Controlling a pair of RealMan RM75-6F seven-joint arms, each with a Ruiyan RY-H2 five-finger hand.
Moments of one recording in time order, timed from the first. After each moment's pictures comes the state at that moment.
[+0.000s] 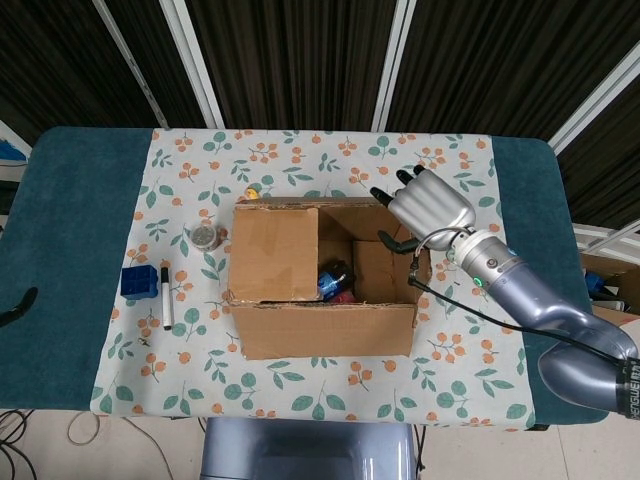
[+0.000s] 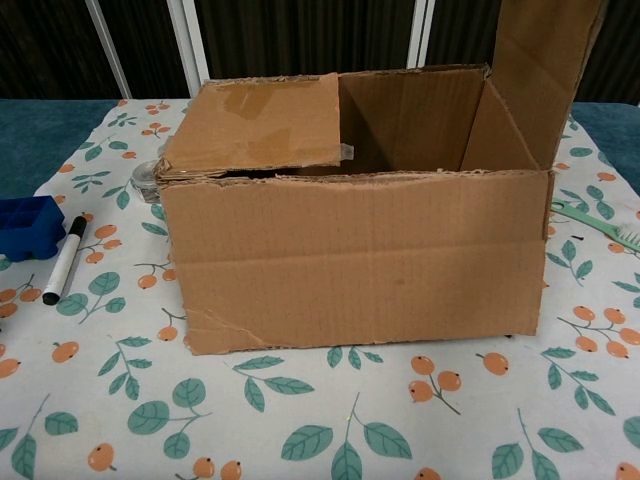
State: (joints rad) left arm -0.16 -1.14 -0.18 -1.47 1.42 1.55 -0.18; right arm 1.13 -0.76 0.17 -1.84 -1.00 0.64 -0.57
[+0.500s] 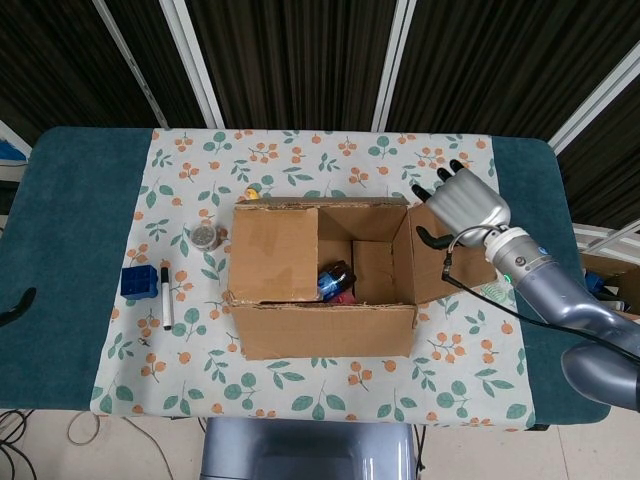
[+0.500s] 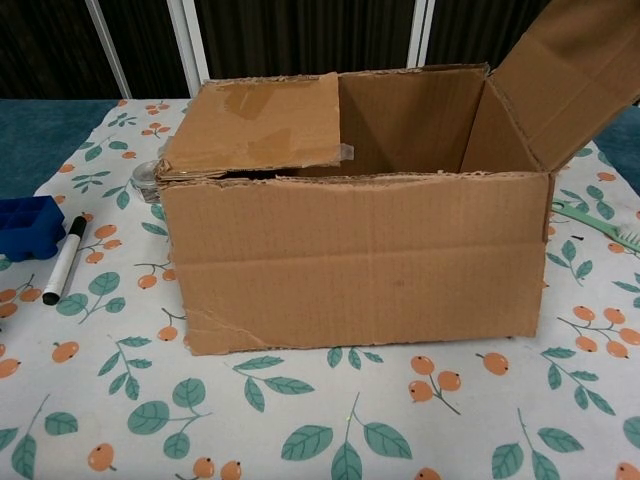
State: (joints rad) left arm -0.15 -1.13 -0.19 -1.48 1.42 1.55 -0.18; right arm 1.11 -0.73 0.09 -1.78 -1.01 0.63 -0.65
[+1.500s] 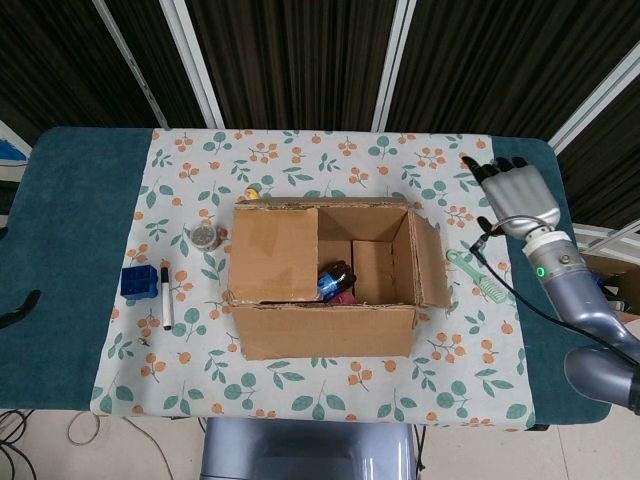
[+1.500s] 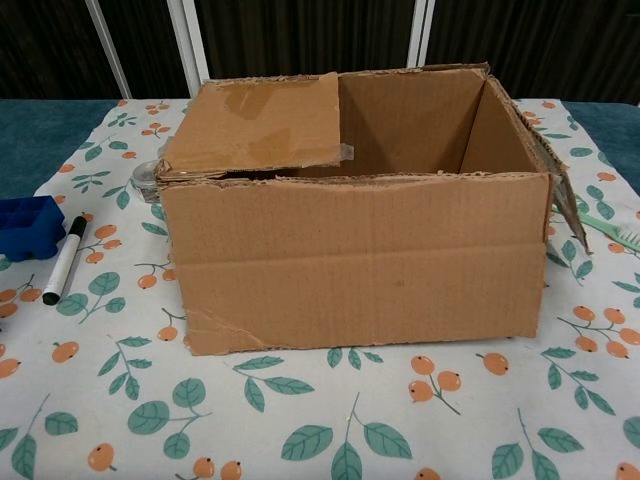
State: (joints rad) left arm -0.16 -1.11 -0.17 -1.48 1.43 1.52 -0.20; right arm 0.91 -0.87 0.12 -1.66 -0.85 0.88 -0.40
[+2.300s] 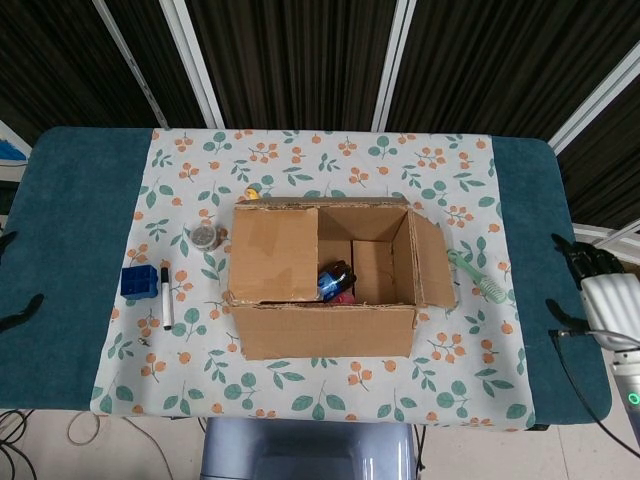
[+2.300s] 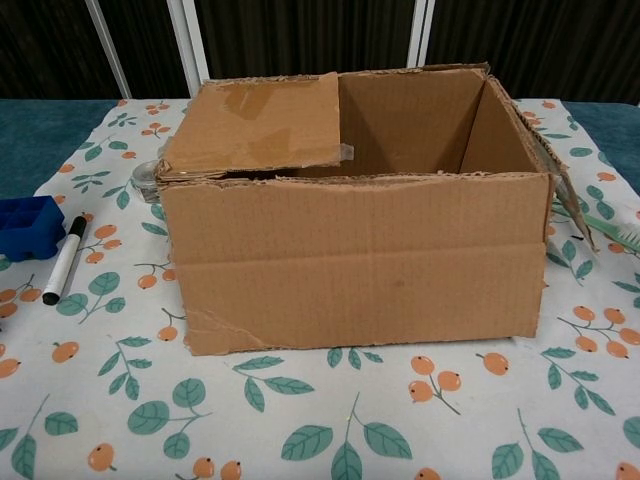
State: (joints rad) left arm -0.17 -1.09 -0.15 -1.50 1.41 1.45 -0.15; right arm 0.32 -1.03 -0.02 -1.50 -1.44 1.53 0.11
